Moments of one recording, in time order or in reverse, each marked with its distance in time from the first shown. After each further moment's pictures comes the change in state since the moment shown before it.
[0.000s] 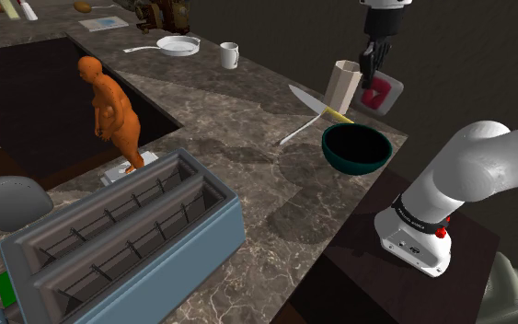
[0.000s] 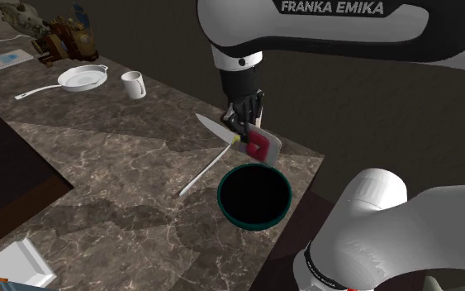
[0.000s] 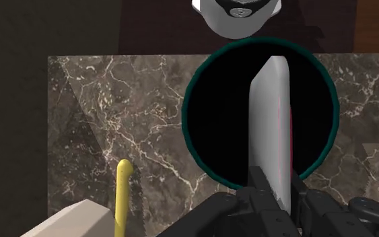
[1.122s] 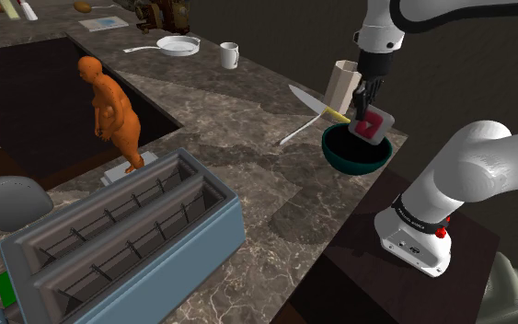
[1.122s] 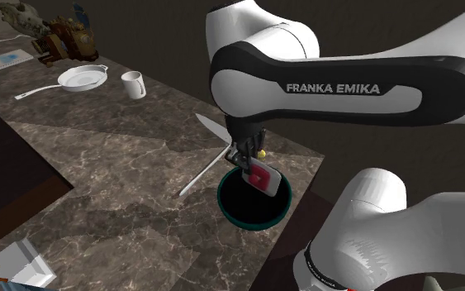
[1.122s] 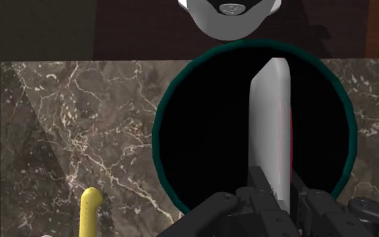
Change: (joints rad) arm 0.017 -0.096 0.038 -0.253 0.035 0.156 0.036
